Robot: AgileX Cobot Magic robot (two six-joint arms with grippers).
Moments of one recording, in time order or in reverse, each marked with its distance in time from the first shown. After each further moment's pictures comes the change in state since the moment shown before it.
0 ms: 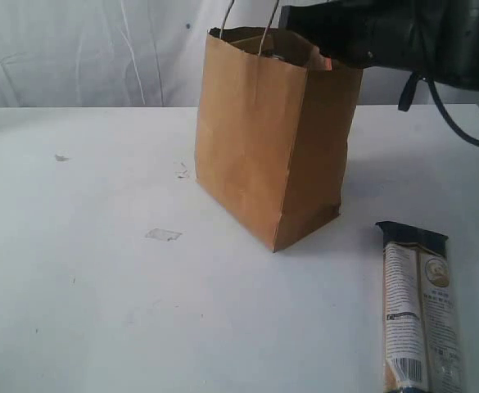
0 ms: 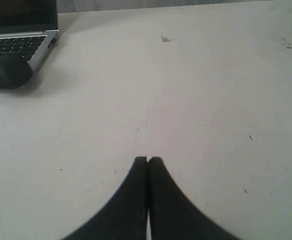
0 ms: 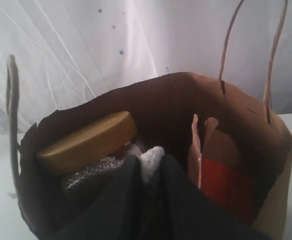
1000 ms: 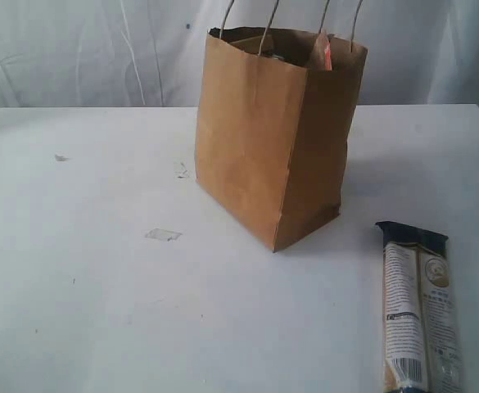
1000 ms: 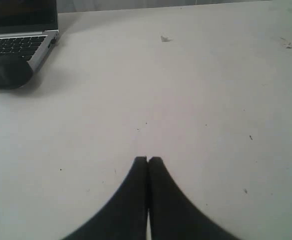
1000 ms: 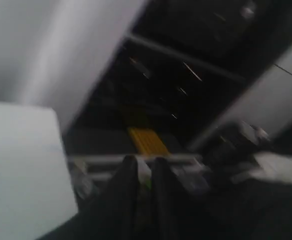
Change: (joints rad) left arm 0.000 0.000 0.000 0.000 0.000 0.000; right arm -0.003 -0.573 0.316 -0.015 -0.938 -0.667
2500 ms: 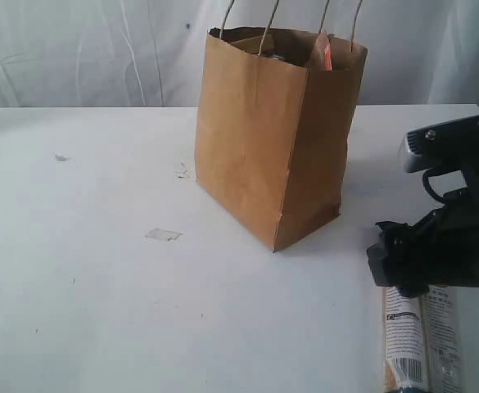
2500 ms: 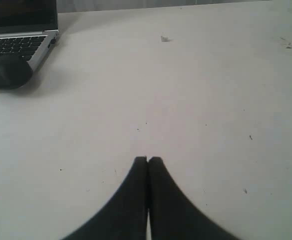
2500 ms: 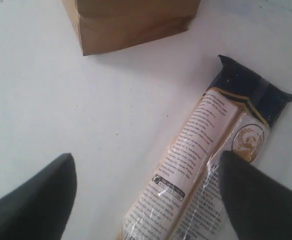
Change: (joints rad) left arm 0.000 0.000 0.000 0.000 0.000 0.000; right arm 0.083 0.064 0.214 -1.906 1.556 2.357
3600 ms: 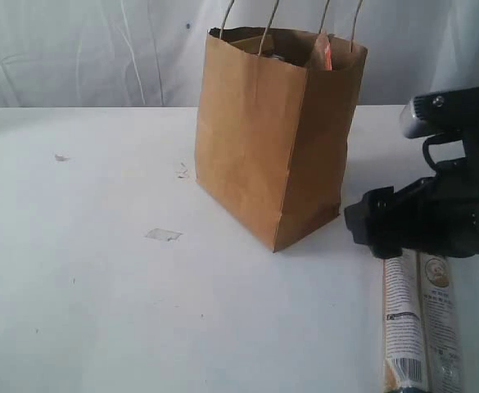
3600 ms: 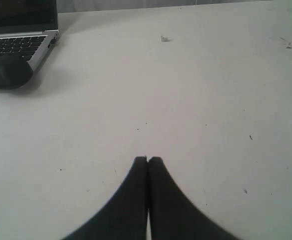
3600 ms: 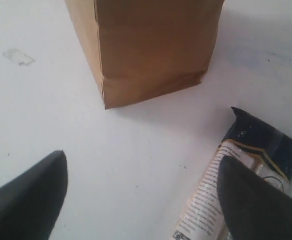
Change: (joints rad) left arm 0.000 0.000 0.000 0.000 0.000 0.000; right arm 0.000 0.000 0.000 0.025 -0.173 0.072
